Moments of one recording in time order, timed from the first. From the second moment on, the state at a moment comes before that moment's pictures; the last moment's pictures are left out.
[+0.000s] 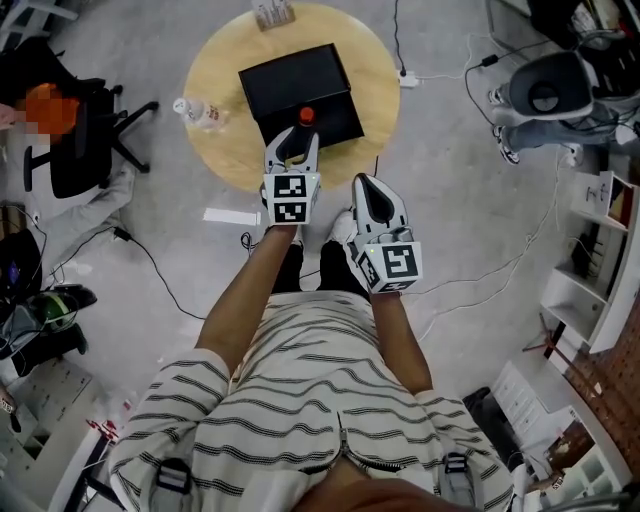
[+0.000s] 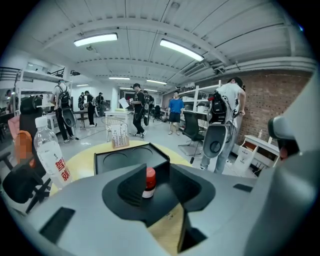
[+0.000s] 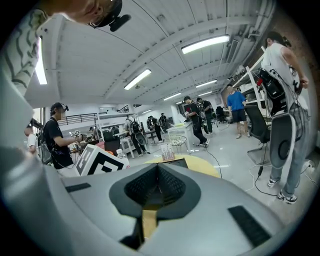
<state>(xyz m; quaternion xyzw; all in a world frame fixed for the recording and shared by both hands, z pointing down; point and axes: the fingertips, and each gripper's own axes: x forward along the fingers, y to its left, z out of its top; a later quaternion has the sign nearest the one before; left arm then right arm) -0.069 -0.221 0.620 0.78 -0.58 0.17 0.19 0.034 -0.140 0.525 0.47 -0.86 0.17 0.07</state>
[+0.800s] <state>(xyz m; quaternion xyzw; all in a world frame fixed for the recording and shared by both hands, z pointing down) -0.074 -0.252 0.675 0.75 -0.59 0.21 0.23 0.045 -0.134 0.537 0.48 -0.86 0.19 0.08</state>
